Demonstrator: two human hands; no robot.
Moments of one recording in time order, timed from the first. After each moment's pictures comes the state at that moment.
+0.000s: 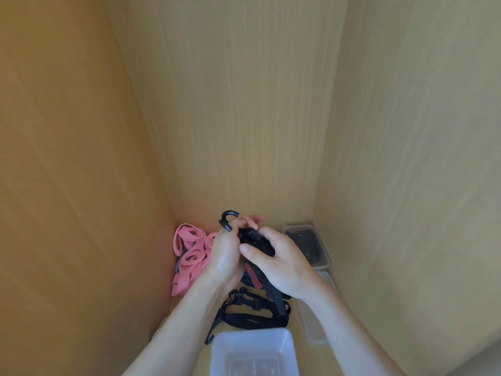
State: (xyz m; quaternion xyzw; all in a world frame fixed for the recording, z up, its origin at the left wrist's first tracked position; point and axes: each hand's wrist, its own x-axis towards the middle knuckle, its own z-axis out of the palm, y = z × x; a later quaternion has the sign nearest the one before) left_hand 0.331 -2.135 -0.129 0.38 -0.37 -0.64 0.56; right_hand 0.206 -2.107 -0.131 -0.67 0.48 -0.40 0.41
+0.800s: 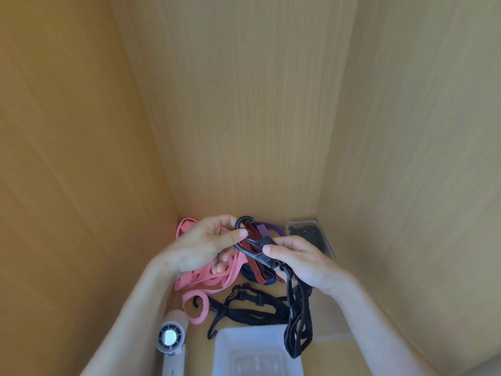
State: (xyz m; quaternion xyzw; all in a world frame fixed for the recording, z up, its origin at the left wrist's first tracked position) left_hand 0.404 -2.145 -0.100 0.41 -0.64 -0.59 0.27; right_hand 0.172 -2.115 -0.132 -0.64 0.43 -0.30 0.56
